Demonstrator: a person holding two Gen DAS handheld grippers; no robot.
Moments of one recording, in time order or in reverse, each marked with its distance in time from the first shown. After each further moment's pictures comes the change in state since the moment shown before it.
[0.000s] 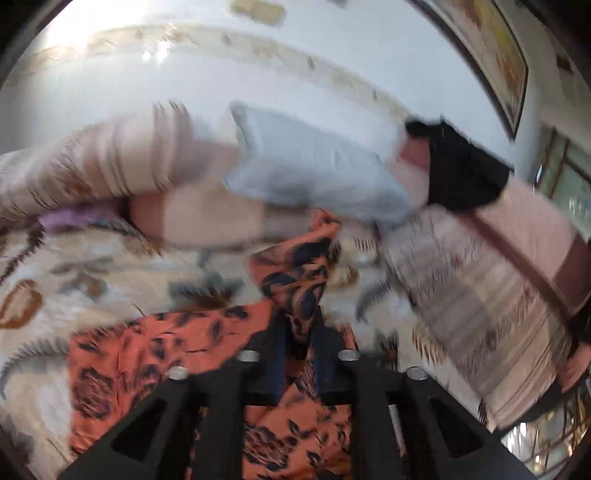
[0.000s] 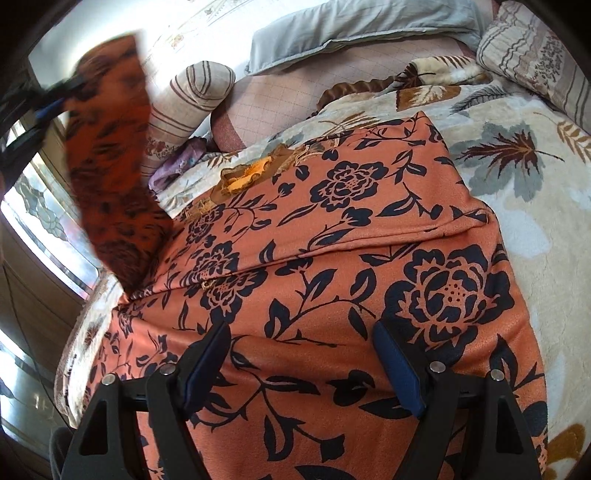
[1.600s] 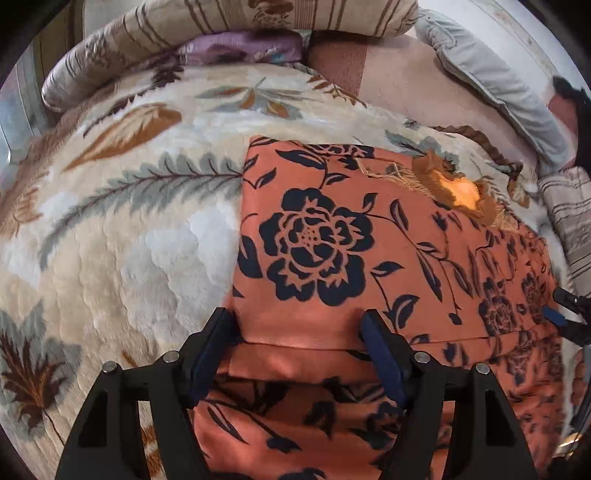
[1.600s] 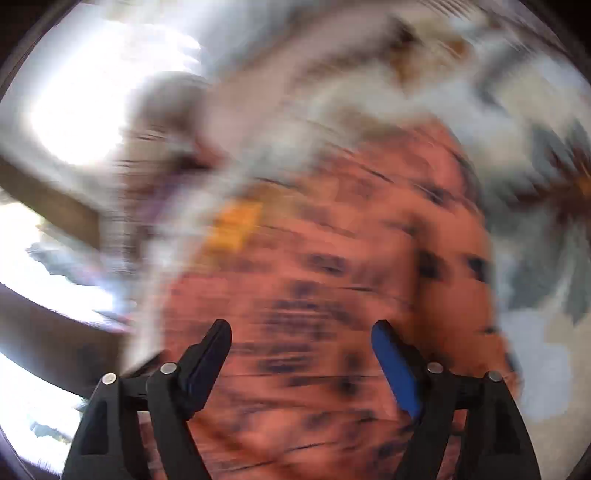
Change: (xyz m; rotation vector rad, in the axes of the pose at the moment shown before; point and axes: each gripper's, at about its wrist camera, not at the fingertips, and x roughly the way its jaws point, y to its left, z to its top) left arm 0.026 0.200 -0.140 -0.189 0.240 0.434; right arm 0.071 -0.056 0.125 0.230 0.208 0.091
